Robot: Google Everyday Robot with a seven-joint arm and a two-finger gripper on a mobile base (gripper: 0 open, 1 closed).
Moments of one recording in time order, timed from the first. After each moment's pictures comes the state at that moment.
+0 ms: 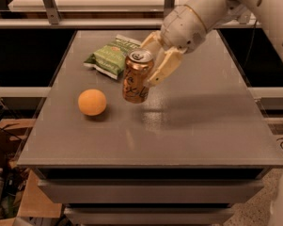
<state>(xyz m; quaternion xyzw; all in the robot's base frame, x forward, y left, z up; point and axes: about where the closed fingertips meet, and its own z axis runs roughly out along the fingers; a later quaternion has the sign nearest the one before) 0.524 -0.014 0.942 -0.76 0.48 0.34 0.28</state>
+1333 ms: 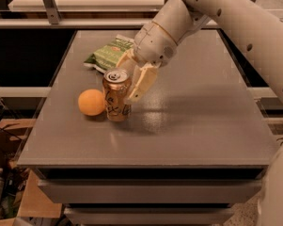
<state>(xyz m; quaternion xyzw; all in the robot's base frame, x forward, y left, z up) 0.499 0.037 0.910 -0.79 0.44 0.36 0.22</state>
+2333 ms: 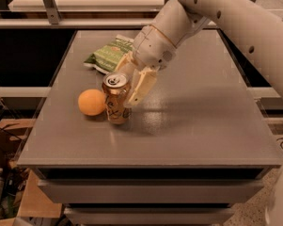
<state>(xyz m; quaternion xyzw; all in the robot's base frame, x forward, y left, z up) 0.496 0.037 0.903 -0.80 0.44 0.34 0.22</state>
